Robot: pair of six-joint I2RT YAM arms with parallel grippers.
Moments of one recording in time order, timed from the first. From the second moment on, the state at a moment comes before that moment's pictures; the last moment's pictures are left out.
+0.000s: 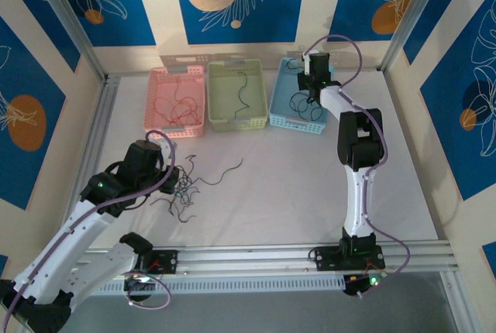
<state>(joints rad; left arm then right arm) -0.53 0.79 0.90 -0.97 -0.07 -0.25 0.14 2.28 1.80 -0.13 0.12 -0.08</state>
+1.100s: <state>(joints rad) -0.53 0.77 0.90 -0.96 -0.02 -0.25 0.41 1.32 1.08 -0.13 -0.20 0.17</state>
